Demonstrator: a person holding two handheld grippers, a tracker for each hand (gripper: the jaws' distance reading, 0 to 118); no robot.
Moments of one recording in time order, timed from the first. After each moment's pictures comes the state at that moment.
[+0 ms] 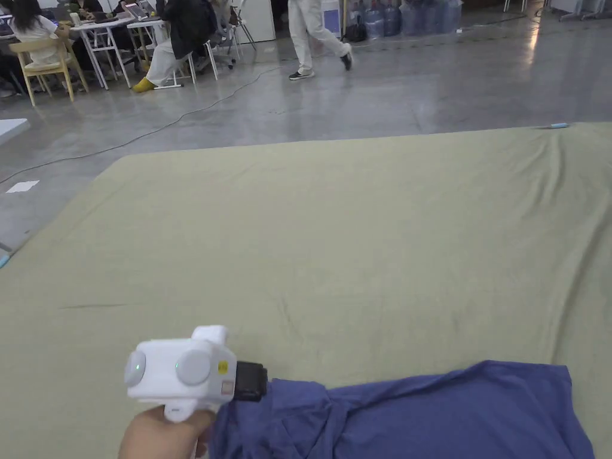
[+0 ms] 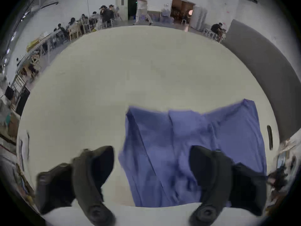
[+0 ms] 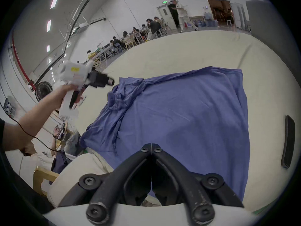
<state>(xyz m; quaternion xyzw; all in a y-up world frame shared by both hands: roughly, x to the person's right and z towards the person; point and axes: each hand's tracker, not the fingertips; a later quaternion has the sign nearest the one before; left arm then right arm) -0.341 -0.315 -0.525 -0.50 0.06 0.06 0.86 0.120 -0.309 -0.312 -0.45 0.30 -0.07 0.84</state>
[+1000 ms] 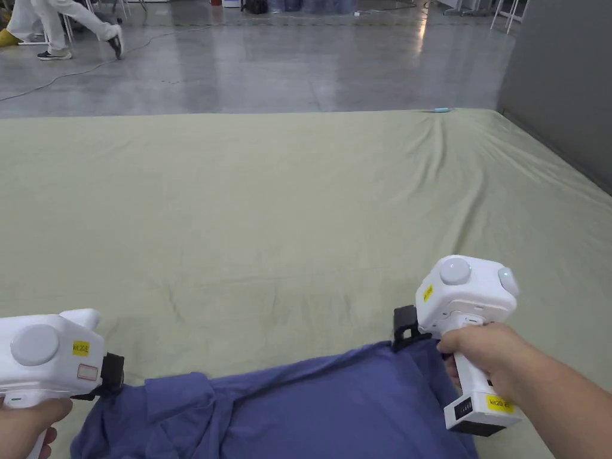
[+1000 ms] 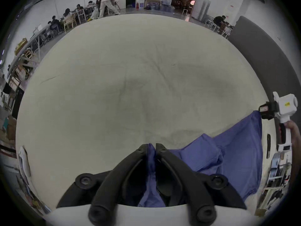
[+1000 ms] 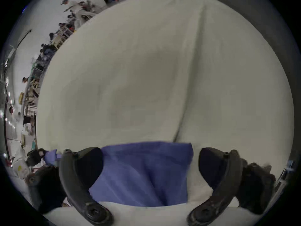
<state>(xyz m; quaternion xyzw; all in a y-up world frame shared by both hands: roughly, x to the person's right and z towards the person) -0.337 -0.291 -0.526 -0.55 0.01 0.08 0.83 0.161 -0.336 -0.639 -0.63 0.00 -0.08 0.77</state>
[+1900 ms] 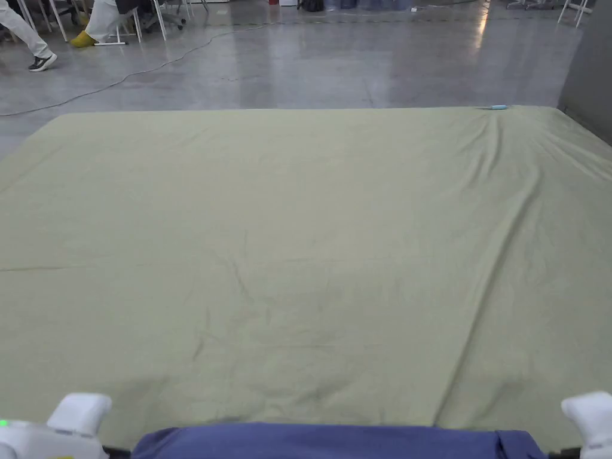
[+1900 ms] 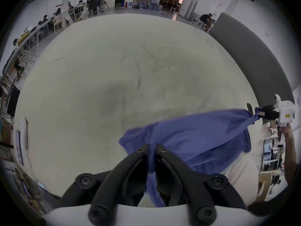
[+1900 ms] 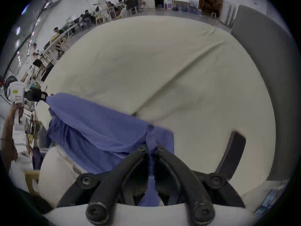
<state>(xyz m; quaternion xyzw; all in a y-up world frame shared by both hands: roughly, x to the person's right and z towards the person) -0.358 -0.267 -0.310 -0.58 -0.06 0.08 0.81 0.182 -0.265 -0.342 -0.57 0.15 0.07 0.80</state>
